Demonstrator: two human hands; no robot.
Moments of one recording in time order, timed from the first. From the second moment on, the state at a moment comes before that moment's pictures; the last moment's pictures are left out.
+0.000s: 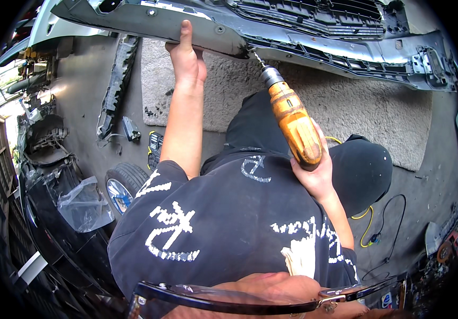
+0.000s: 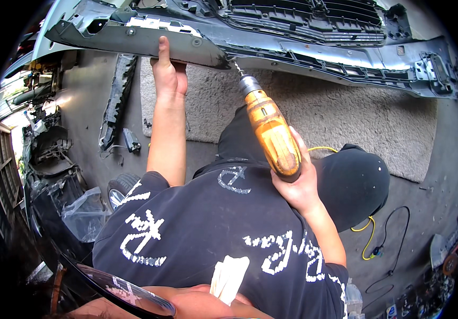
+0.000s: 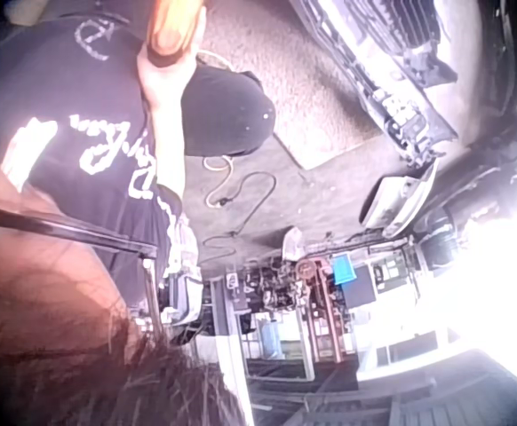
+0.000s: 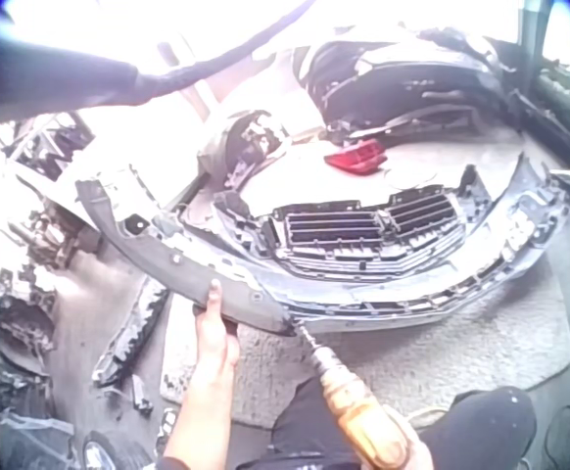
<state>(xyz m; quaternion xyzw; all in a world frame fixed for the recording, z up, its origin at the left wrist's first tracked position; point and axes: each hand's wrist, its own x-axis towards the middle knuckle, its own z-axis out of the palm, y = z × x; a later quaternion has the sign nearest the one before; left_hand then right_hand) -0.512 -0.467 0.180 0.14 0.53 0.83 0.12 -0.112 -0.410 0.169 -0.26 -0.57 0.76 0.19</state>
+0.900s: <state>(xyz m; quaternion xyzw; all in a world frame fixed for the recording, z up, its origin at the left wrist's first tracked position) -0.515 -0.465 0.175 0.12 0.53 0.83 0.12 -0.113 -0.411 0.163 -0.24 -0.63 0.71 0.18</state>
